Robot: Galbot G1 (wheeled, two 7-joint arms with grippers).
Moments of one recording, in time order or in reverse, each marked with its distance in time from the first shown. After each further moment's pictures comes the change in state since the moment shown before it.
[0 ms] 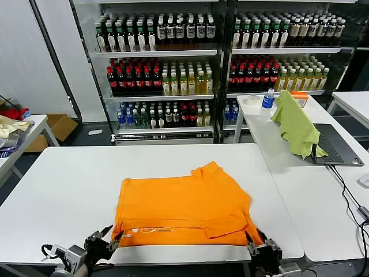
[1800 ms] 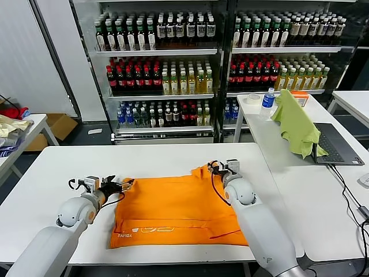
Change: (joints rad) left arm -0.860 -0.019 0.421 0.790 -0.310 -0.104 0.031; right arm 1.138 0.182 -0.425 -1.068 0.209 -0.029 0.081
